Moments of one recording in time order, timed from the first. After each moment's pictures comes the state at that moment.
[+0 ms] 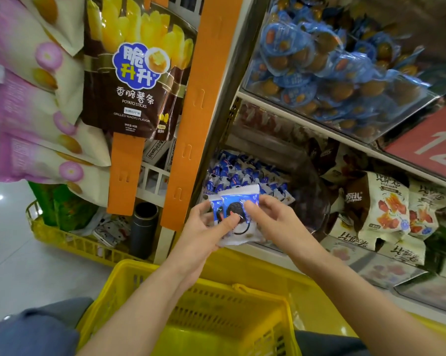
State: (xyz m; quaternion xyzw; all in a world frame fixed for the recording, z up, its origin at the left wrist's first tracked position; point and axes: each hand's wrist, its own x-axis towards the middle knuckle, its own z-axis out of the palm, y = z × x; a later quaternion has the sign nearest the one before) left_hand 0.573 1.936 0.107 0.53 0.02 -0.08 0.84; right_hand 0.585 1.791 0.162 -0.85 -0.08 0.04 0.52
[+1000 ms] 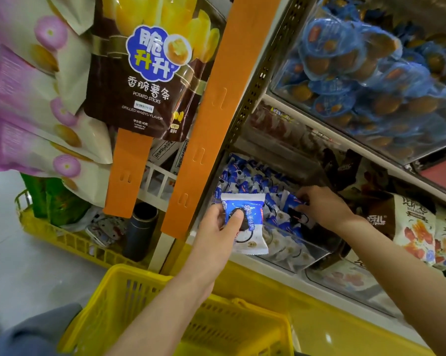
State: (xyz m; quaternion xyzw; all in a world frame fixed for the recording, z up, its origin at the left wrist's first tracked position) left_hand 0.590 1.928 0.116 0.53 0.03 -0.04 0.84; right_hand 0.704 1.722 0.180 -1.00 0.00 -0.01 -0.05
